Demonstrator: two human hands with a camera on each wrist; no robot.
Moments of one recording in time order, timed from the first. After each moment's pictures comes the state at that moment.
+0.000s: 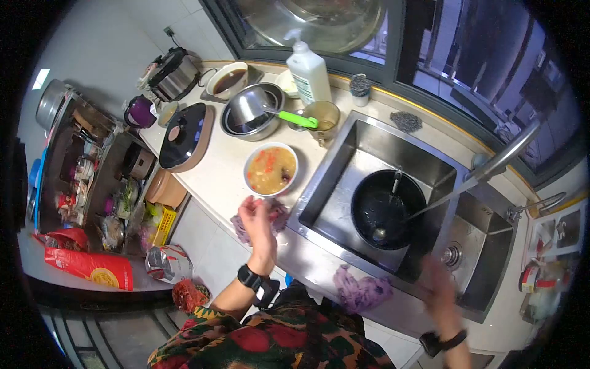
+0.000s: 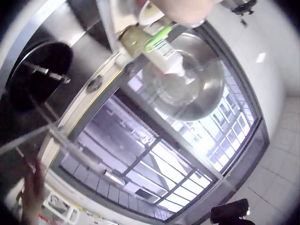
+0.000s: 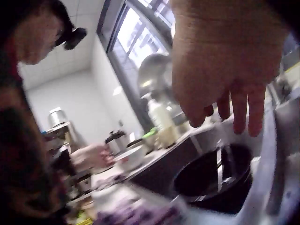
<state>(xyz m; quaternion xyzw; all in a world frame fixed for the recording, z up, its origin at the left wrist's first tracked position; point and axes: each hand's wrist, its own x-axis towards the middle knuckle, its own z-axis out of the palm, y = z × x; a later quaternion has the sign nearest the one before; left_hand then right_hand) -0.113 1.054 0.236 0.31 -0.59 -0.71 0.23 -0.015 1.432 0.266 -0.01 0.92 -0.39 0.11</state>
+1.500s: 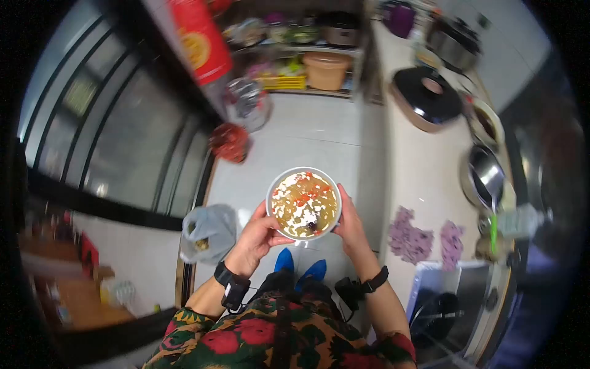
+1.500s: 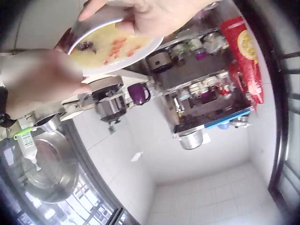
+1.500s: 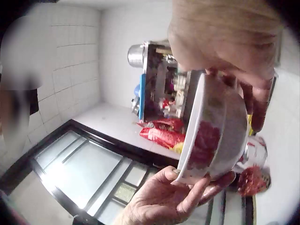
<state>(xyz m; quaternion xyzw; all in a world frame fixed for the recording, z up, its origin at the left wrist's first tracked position) 0.209 0.909 0.257 0.42 -0.19 -0.82 0.34 0.012 0.951 0.246 -0.28 0.50 -0.55 0.62</state>
